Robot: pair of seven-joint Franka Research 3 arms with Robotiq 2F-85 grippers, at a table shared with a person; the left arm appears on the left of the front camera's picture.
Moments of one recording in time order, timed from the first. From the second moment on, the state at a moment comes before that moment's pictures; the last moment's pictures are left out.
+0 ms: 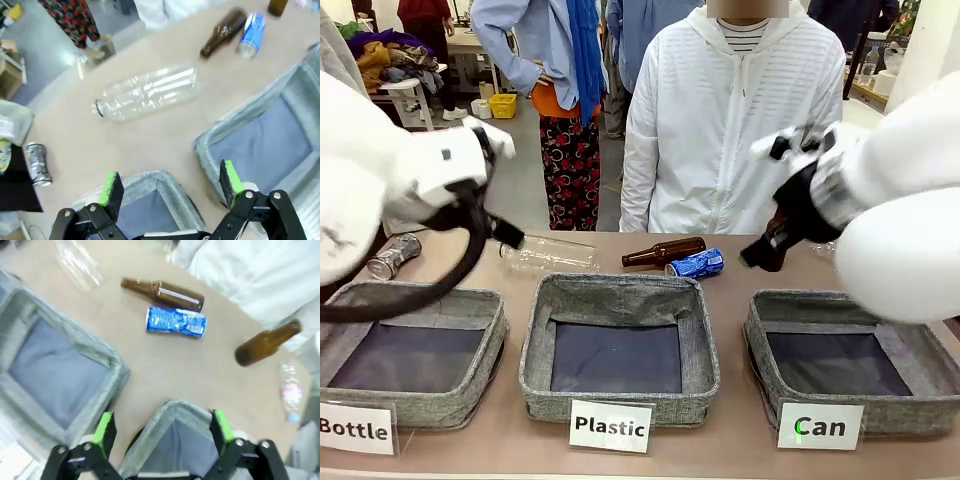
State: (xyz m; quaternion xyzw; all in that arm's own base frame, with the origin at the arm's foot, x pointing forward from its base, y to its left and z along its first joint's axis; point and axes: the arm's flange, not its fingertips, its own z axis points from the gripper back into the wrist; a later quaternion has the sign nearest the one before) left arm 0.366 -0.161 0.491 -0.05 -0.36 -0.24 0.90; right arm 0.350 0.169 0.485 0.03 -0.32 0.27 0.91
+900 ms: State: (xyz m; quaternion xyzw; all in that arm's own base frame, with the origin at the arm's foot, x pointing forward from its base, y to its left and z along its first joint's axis) left arm 0.275 0.204 0.508 -0.38 -0.39 0.06 0.84; right arm 0.272 -0.170 0.542 0.37 -0.39 -0.08 0.84
